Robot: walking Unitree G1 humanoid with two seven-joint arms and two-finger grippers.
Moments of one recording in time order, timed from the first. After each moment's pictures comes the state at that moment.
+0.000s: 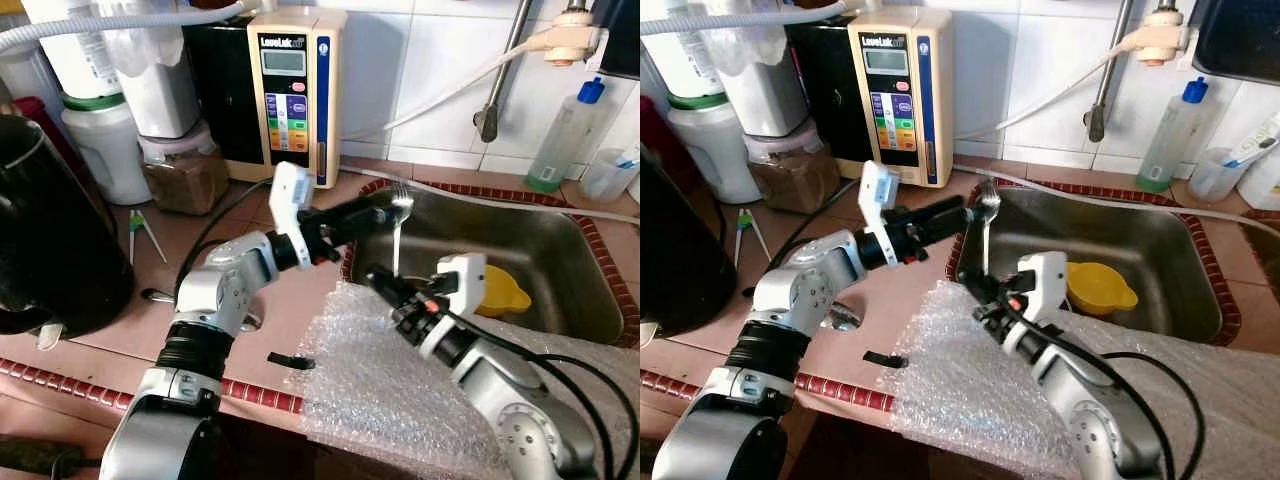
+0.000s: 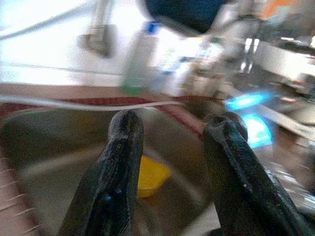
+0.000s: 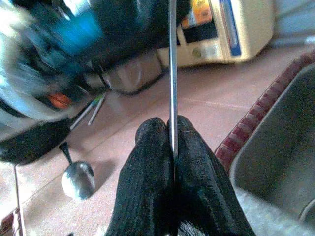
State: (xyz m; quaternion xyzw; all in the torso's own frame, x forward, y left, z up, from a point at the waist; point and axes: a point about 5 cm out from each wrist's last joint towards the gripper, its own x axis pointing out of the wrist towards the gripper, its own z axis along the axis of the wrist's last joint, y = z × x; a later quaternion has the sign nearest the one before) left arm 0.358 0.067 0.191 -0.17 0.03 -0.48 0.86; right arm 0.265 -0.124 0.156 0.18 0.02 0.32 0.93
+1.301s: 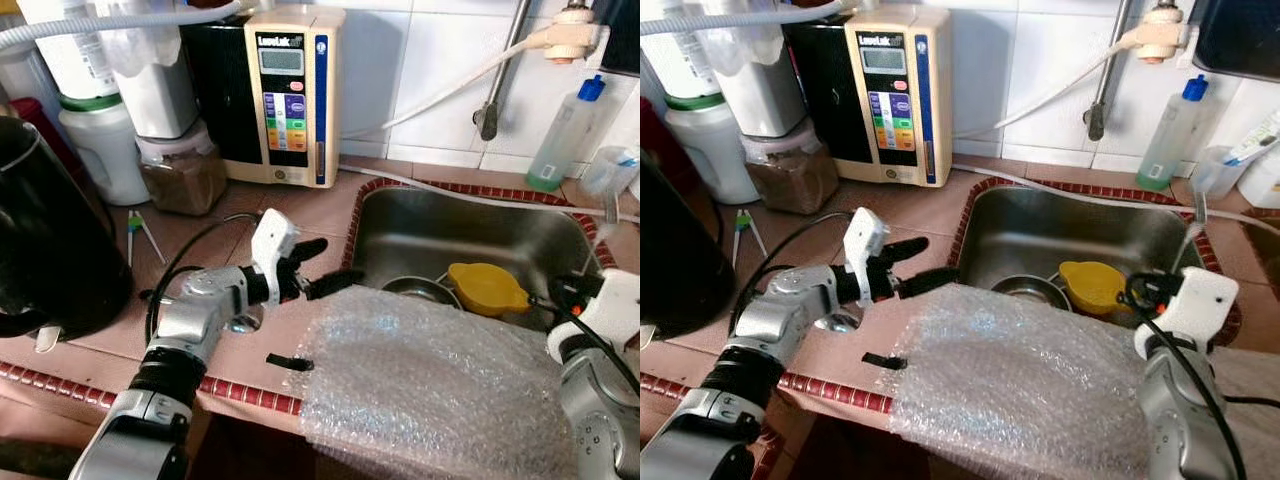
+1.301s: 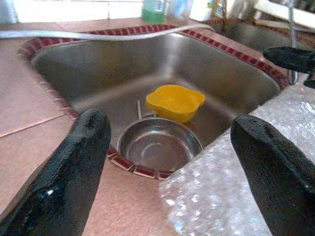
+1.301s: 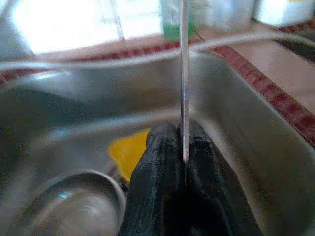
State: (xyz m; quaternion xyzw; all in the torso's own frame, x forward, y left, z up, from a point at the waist) left arm 0.343 0.093 0.145 -0.02 0.09 -0.51 0.86; right arm 0.264 -0.268 0.129 0.07 0.05 -0.18 0.98
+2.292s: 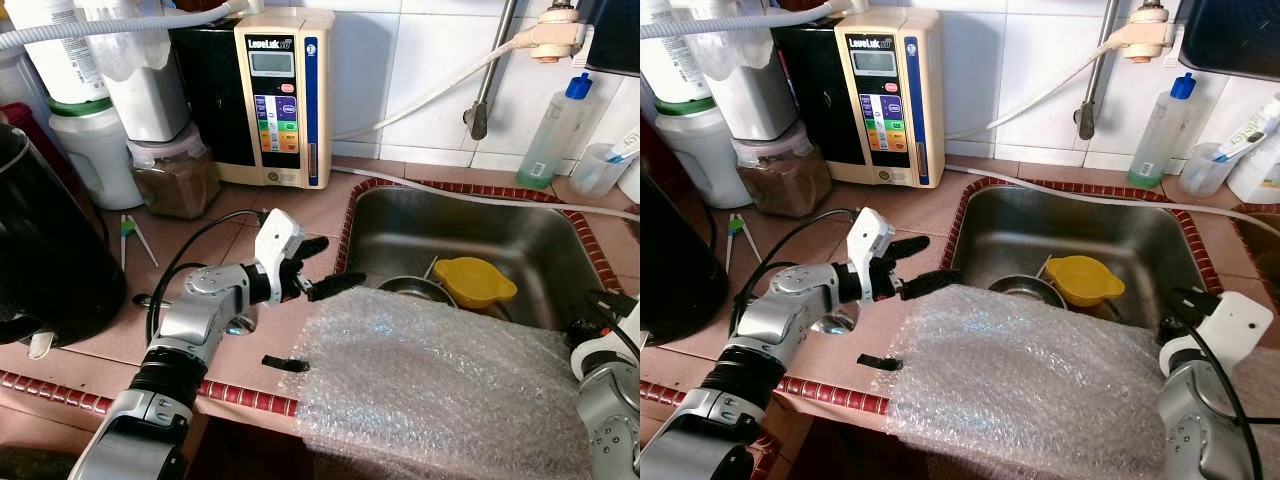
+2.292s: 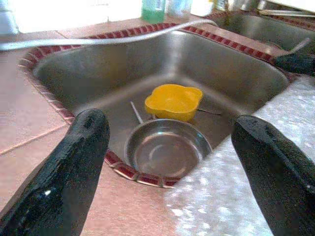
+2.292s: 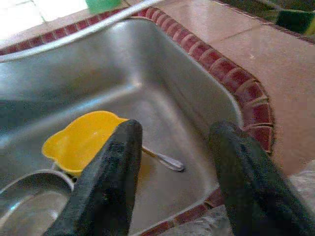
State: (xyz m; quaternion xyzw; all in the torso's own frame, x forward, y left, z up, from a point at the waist) left arm 0.347 0.095 0.148 0.01 0.07 -0.48 0.87; right arm 0.257 -0.290 0.114 0.14 0.08 -0.25 0.96
